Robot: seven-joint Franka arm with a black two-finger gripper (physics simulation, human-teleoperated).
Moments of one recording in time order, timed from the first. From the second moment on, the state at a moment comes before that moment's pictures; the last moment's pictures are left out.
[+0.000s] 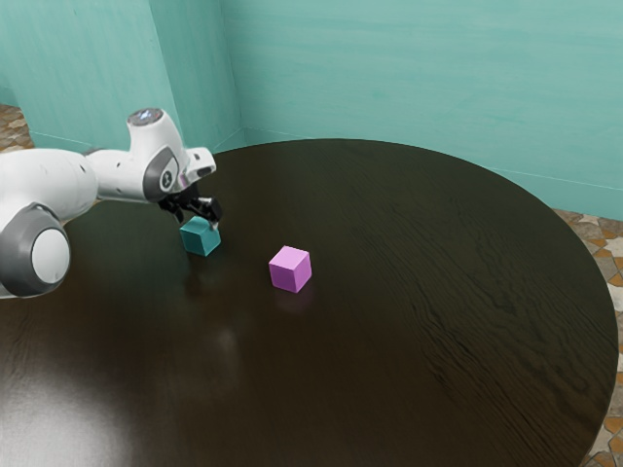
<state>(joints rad) 0.35 0.89 -0.09 -1.18 0.10 2.36 0.12</state>
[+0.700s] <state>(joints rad) 0.37 0.89 -0.11 -1.26 0.06 2.45 0.21</state>
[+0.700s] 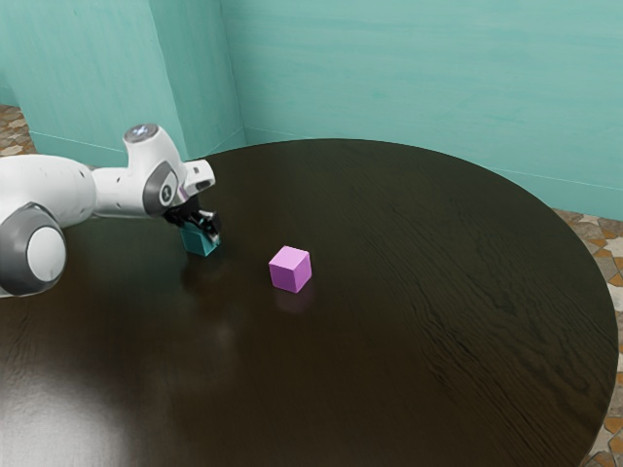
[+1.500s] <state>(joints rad) 0.17 0.57 -0.11 -1.57 0.08 2.47 0.04</state>
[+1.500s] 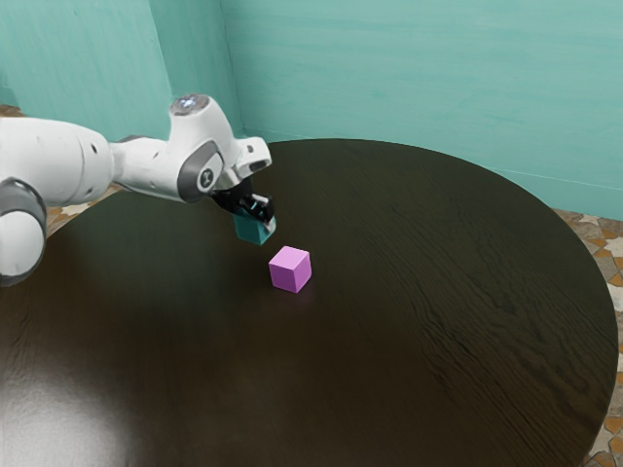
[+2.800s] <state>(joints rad) 0.09 0.55 -0.13 -1.63 0.08 2.50 -0.24</state>
